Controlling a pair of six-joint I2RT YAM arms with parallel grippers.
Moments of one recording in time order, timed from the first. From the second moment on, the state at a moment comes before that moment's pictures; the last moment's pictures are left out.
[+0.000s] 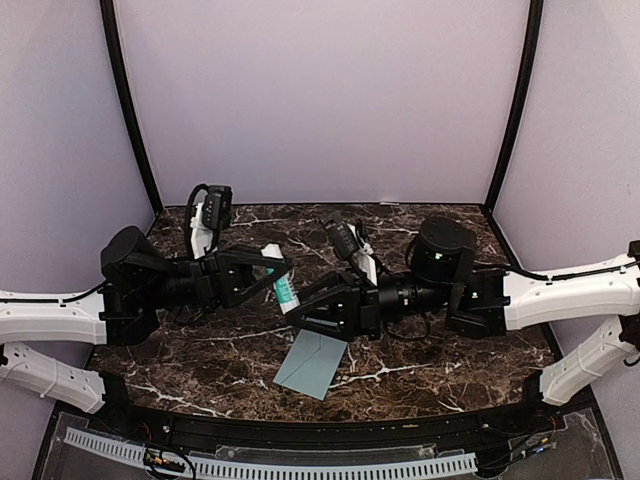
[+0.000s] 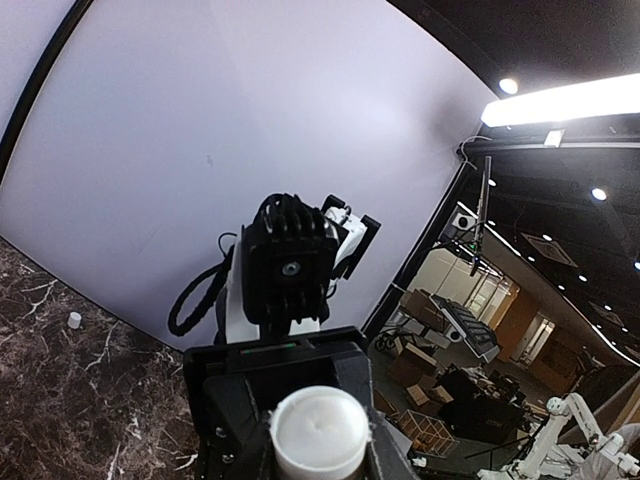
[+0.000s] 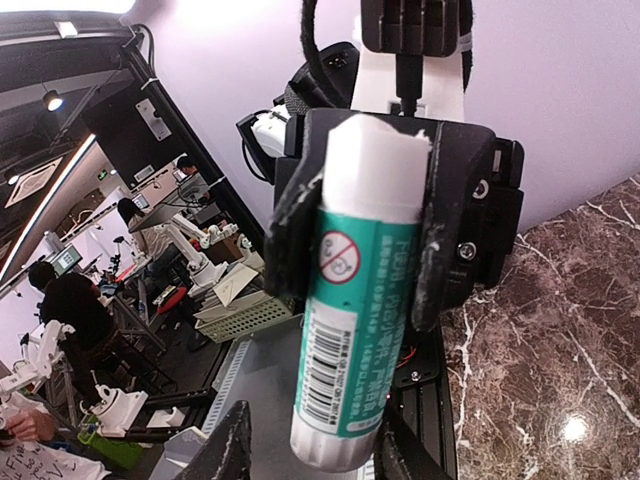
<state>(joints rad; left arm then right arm) -1.01 1.08 0.64 0.76 0.53 -0.75 1.21 1.37 0.92 0.48 -0.59 0.55</state>
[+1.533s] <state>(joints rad) -1.02 1.20 0.73 0.29 -0.04 -0.76 1.31 1.59 1.27 -0.26 0.38 0.47</state>
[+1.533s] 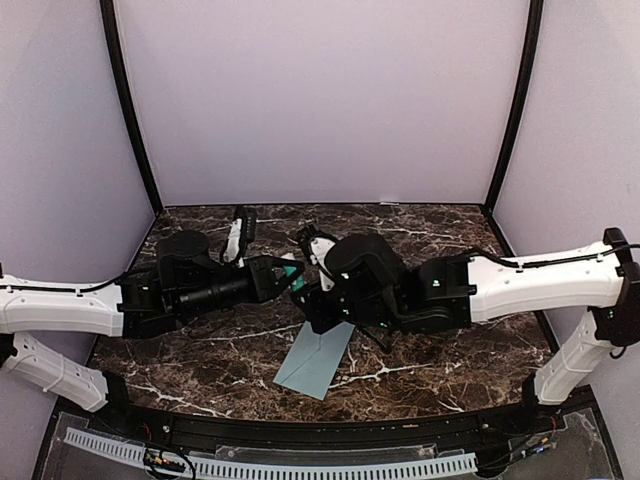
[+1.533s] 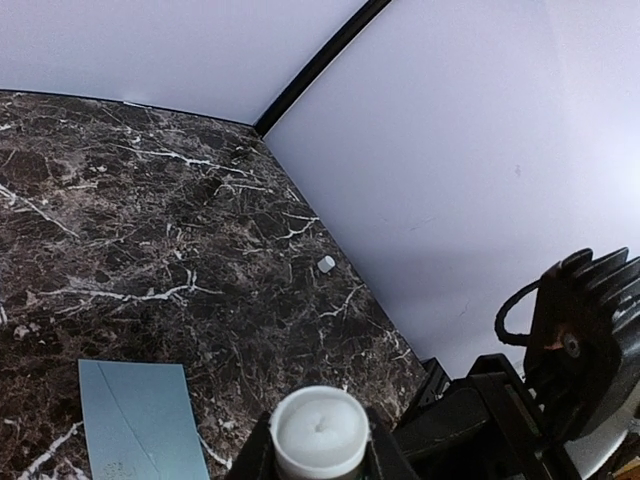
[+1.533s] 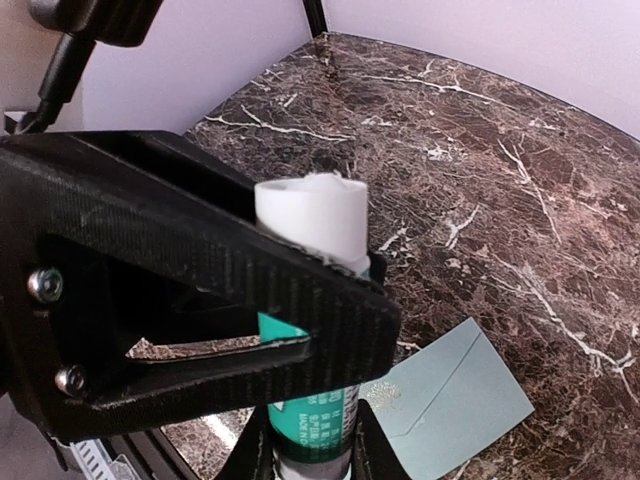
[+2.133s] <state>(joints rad) -1.00 1.14 0.70 0.57 0.38 -0.74 1.14 1.18 0.80 0.31 -0.16 0.49</state>
